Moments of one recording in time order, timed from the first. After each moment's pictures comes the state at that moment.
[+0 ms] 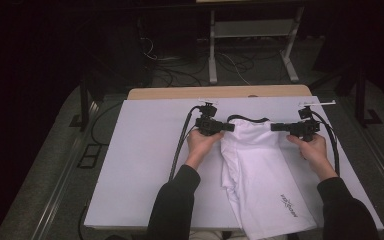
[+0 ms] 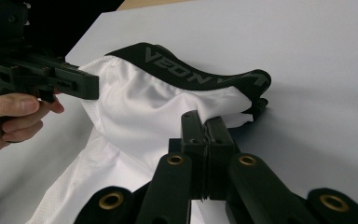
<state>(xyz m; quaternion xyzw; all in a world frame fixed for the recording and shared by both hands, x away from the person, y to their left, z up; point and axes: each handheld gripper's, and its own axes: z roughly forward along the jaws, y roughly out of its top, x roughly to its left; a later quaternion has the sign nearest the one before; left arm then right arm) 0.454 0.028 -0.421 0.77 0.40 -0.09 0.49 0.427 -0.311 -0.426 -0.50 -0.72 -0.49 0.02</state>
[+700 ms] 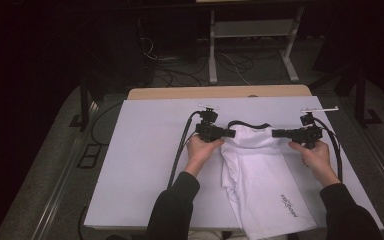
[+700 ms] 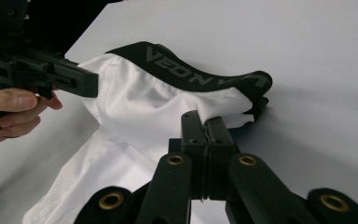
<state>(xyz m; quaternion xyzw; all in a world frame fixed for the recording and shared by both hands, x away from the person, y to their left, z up) 0.432 0.027 -0.417 0.78 0.40 -0.10 0.48 0.404 -0.310 -0.426 -0.49 -0.72 -0.49 0.02</state>
